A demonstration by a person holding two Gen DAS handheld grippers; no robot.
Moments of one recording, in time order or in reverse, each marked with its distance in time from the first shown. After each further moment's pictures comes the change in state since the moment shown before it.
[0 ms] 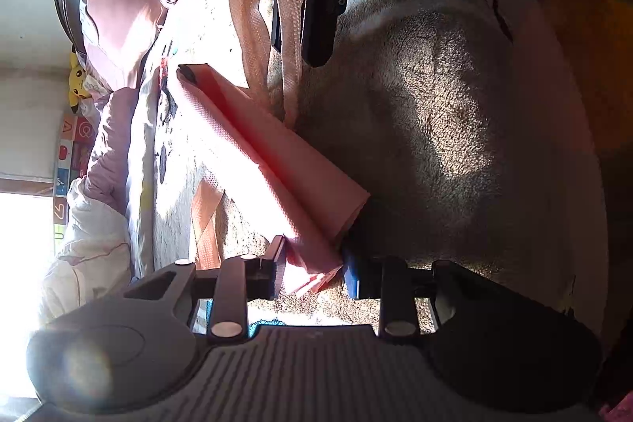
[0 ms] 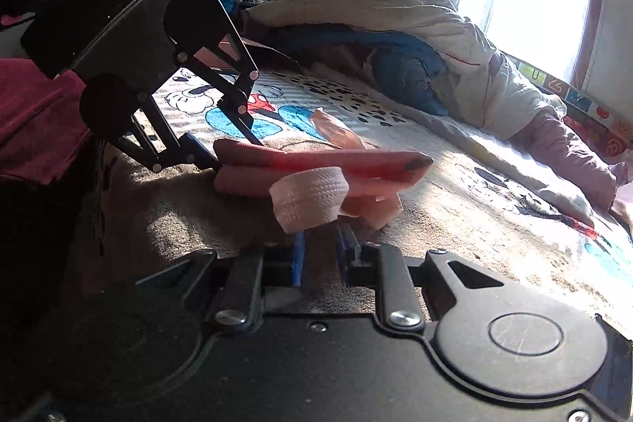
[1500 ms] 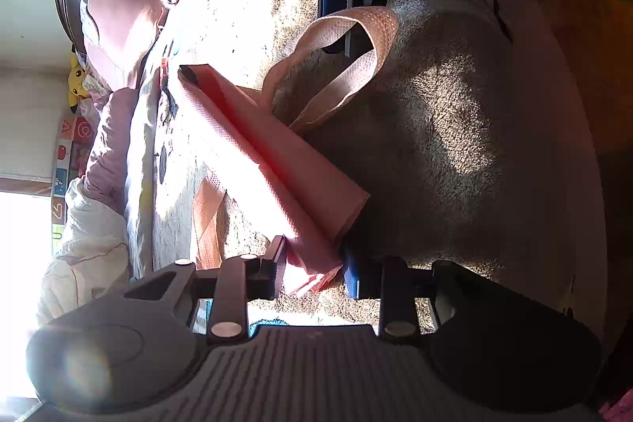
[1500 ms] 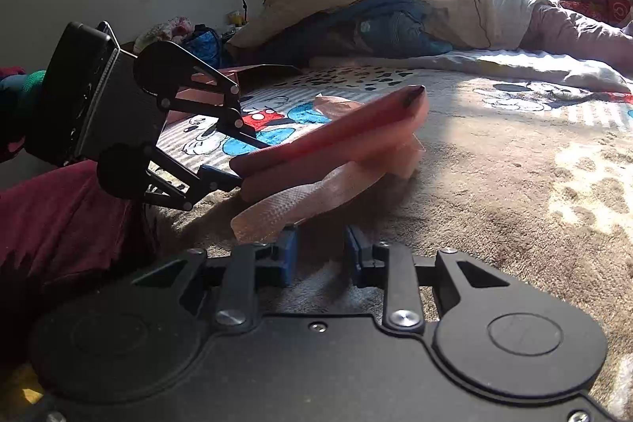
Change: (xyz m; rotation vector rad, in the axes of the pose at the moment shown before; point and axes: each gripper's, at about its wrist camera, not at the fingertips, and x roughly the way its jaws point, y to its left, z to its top) left arm 0.002 0.005 -0.004 -0.011 -0.012 -0.010; right arm 0.015 -0.009 -0.019 0.306 0.019 0.137
